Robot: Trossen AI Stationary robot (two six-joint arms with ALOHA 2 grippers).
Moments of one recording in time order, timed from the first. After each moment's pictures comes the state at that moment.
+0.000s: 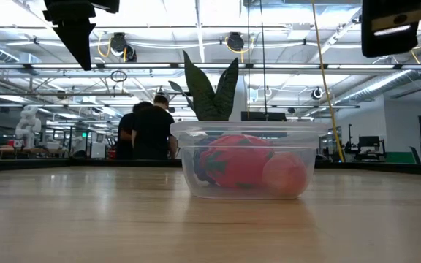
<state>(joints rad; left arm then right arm) -0.24 1.36 1.24 -1.44 -0.54 -0.76 0.69 1.77 1.10 -0.39 -0.16 -0.27</state>
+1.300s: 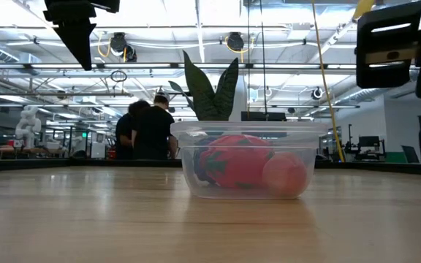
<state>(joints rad) -0.24 1.36 1.24 -1.44 -0.55 -0.76 0.68 1.77 0.96 -0.17 -0.15 -0.30</state>
